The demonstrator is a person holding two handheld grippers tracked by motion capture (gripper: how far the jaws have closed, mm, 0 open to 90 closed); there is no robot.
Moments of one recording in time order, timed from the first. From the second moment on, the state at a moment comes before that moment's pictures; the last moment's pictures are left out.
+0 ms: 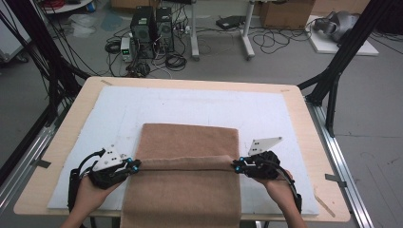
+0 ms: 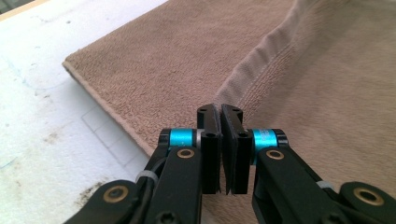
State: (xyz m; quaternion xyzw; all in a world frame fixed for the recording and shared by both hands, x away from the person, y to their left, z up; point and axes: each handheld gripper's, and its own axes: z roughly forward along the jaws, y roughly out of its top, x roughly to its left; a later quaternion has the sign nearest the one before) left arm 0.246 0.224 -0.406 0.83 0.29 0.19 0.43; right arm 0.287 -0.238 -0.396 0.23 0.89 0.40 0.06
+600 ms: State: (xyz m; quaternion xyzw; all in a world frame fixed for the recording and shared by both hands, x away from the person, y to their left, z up) left arm 0.219 0.234 -0.384 0.84 0.27 0.16 0.45; right arm 0.265 -0.245 -0.373 0.21 0.87 0.44 0.06
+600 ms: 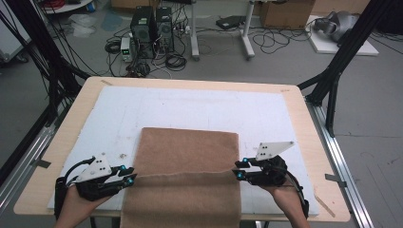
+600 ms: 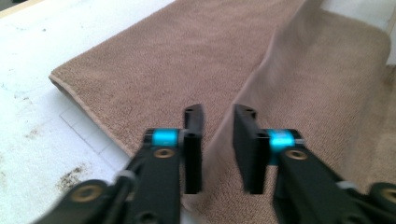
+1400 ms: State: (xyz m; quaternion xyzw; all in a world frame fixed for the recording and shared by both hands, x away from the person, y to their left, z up) left arm 0.329 0.219 -0.401 0.81 0.35 0.19 0.43; right arm 0.365 -0.231 -0.398 0.30 0.87 0.37 0.10
